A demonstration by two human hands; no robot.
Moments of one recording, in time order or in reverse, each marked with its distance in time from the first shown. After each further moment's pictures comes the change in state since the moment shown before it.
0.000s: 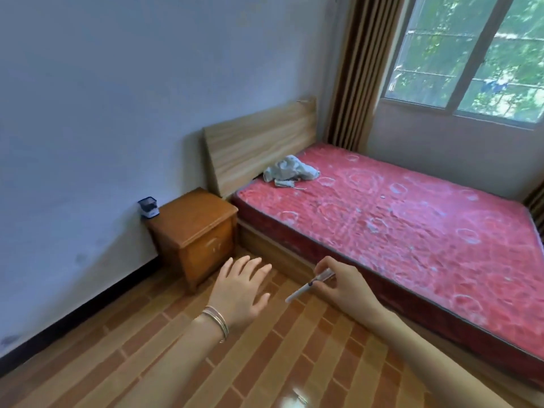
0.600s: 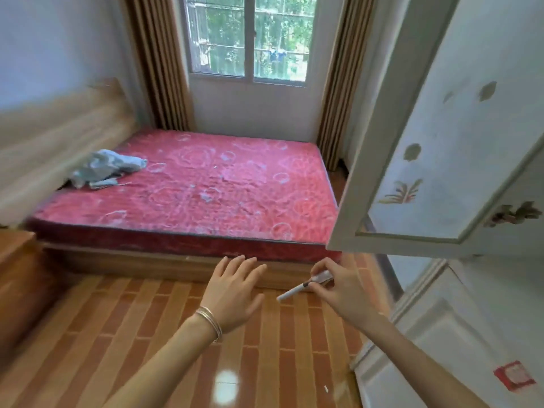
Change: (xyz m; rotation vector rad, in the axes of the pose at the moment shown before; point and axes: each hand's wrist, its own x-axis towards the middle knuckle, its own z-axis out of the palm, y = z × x) left_hand 0.016 0.465 0.023 -0.183 -0.031 0.626; right_hand -0.389 0.216 -0.225 -0.030 0.438 0.435
